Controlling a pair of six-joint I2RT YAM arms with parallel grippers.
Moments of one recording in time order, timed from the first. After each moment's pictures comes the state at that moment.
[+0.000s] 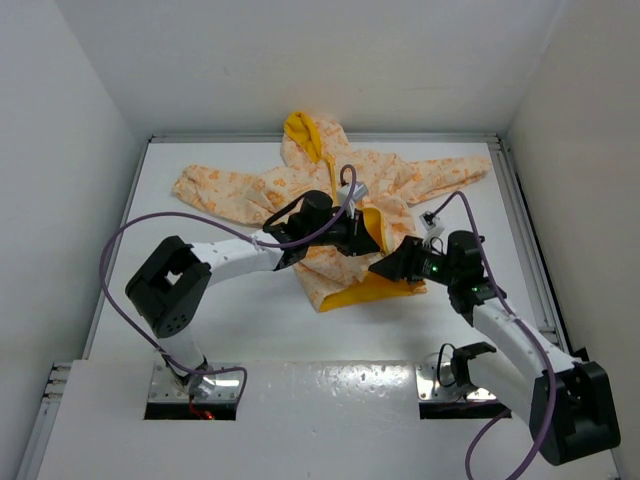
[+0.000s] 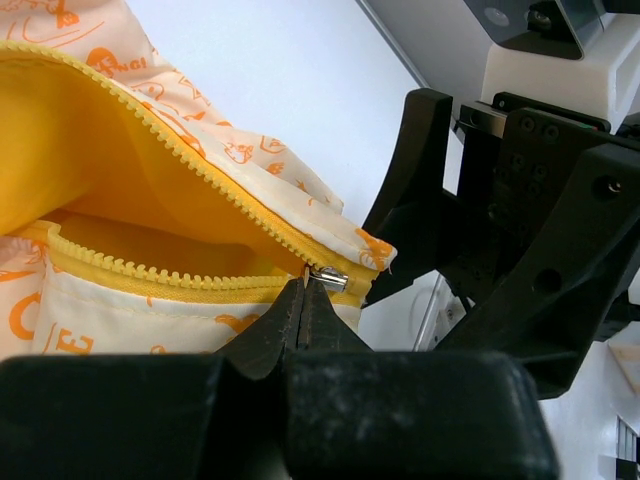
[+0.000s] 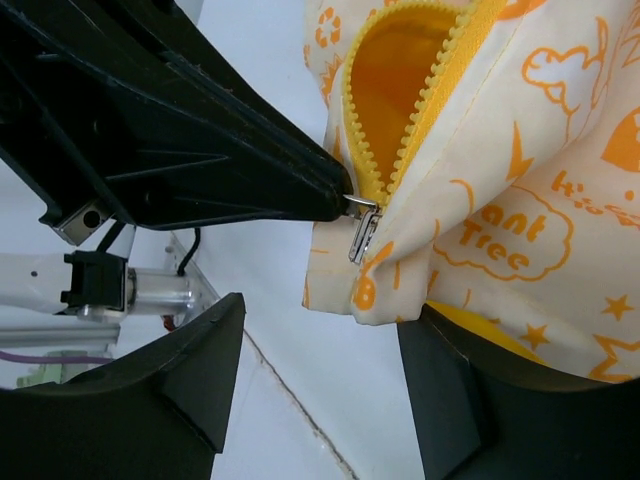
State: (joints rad) left arm -0.78 1.71 1.08 0.31 0.46 -0.52; right arm 0.22 0.95 0.33 0.19 -0.68 0.63
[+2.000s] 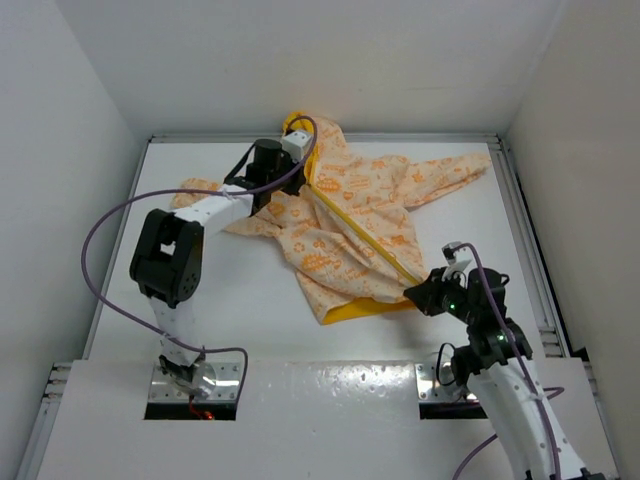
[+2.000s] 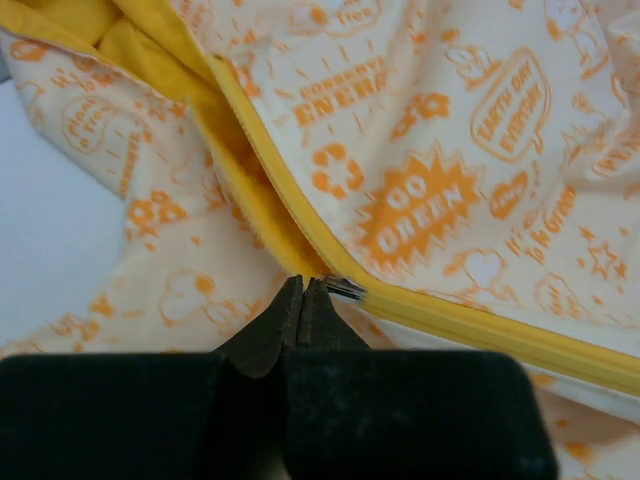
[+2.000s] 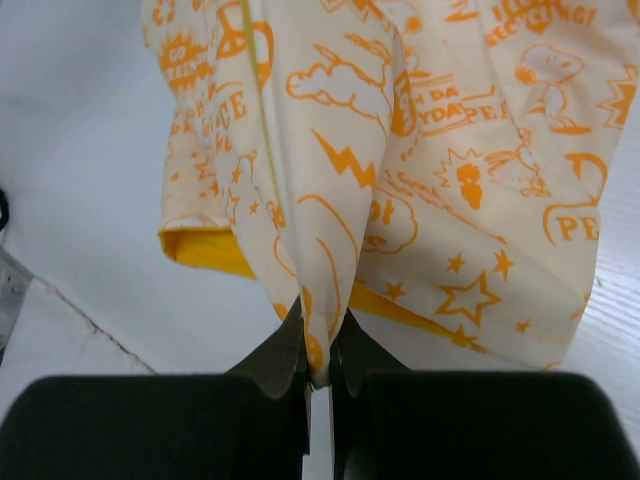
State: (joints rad) left arm -0.40 1.85 1.32 0.08 0.17 0.02; right arm 0.17 0.37 0.22 -0.39 -0.45 0.28
